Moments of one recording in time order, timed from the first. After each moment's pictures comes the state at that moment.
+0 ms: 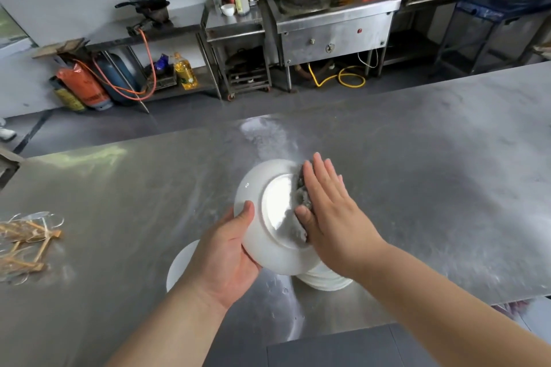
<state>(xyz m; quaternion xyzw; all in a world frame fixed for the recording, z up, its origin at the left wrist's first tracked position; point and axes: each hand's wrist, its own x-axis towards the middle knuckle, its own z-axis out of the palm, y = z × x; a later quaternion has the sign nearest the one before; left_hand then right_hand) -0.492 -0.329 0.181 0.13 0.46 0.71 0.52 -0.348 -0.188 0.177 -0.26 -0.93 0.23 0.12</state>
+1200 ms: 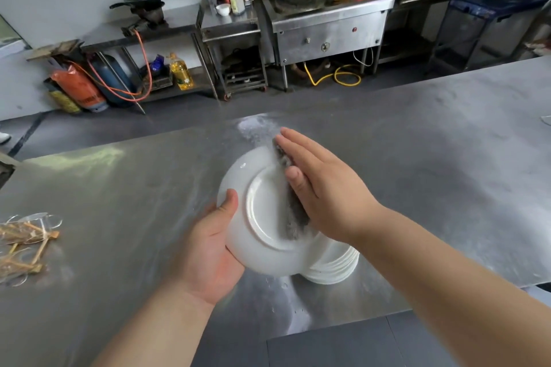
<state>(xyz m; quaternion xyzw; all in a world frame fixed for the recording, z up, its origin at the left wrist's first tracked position) -0.487 -0.342 0.217 0.18 0.45 0.73 0.49 -0.361 -0.177 0.219 -0.19 -0.91 0.27 0.26</state>
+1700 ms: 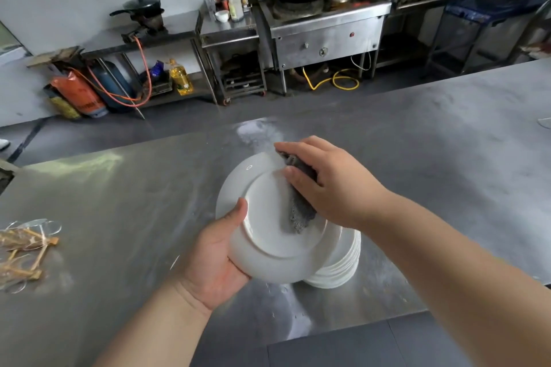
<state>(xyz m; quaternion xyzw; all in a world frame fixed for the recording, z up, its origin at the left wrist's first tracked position) -0.487 -0.340 0.213 0.17 0.41 0.69 0.57 -0.356 -0.159 0.235 -0.18 -0.91 0.28 0.25</state>
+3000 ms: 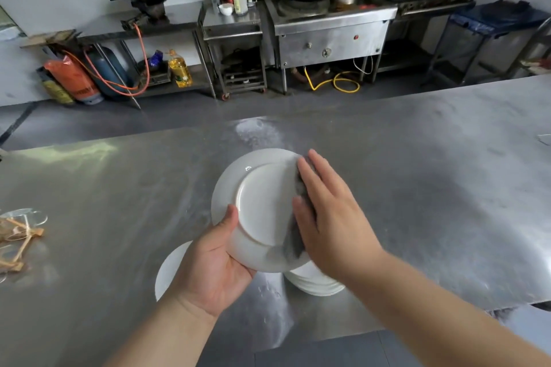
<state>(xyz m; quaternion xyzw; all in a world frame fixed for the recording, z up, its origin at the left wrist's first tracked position) -0.496 -0.336 0.183 0.12 0.38 0.73 0.56 -0.353 -0.202 0.199 -0.29 -0.88 0.27 0.26</state>
